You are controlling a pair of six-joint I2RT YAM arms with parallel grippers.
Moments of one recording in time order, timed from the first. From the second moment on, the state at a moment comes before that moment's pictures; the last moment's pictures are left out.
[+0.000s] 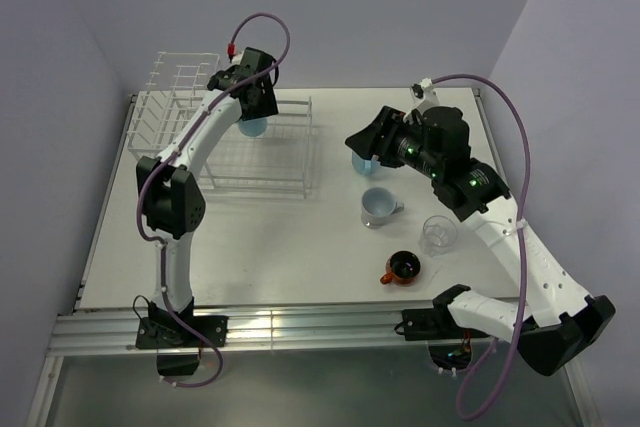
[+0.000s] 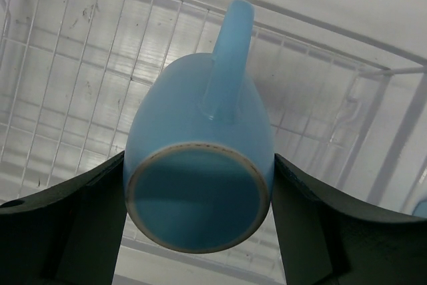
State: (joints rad) left arm -0.41 2.10 2.11 -0.91 -0.41 -0.52; right arm 0.47 1.07 1.20 -0.44 -0.15 0.69
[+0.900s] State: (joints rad) left arm -0.31 2.22 2.11 -0.93 -0.33 -0.59; right arm 0.47 1.07 1.18 -0.44 -0.15 0.67
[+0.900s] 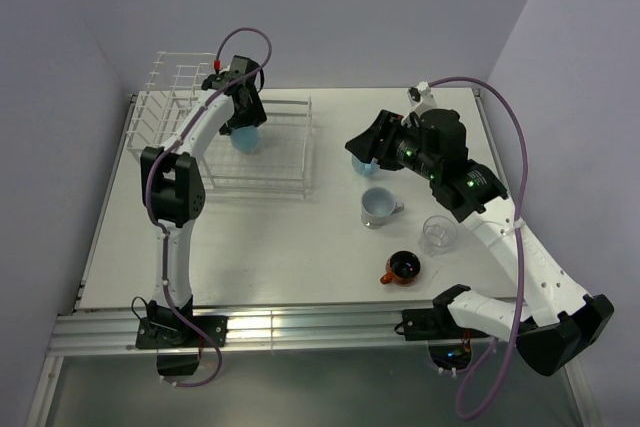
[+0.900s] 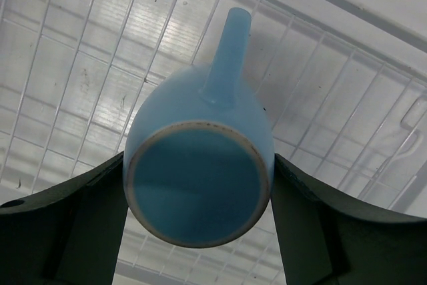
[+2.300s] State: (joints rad) left arm -0.39 2.16 1.96 -0.83 -0.47 -0.63; right arm 0.47 1.06 1.17 -0.44 -0.14 0.64
